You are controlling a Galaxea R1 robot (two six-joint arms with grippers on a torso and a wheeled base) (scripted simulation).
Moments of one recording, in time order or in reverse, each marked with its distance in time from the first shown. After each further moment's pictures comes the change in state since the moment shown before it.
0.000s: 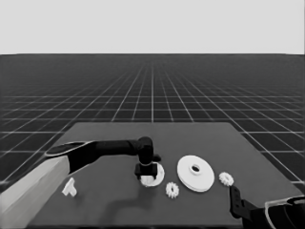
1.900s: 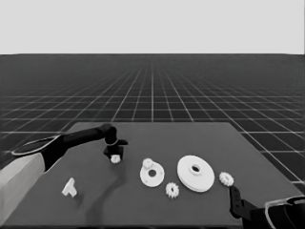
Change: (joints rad) left arm -0.048 -0.203 -0.540 -0.152 -0.198 0.725; right arm 0.000 0.000 0.000 0.000 0.000 0.000
